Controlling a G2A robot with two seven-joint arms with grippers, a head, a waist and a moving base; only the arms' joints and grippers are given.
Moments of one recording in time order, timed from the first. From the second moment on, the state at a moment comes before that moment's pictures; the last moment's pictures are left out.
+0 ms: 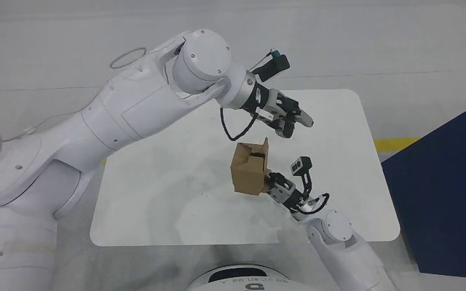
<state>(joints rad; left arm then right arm) 0.12 -1.24 -0.30 -1.39 -0.74 0.41 -1.01 -1.75 -1.18 1.22 -1.75 0.54 -0.24 0.52</state>
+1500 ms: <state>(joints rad) 0.46 -1.00 -0.83 -1.79 -0.53 0.57 -1.08 -1.74 -1.19 1.23 -1.73 0.64 -0.26 0.54</state>
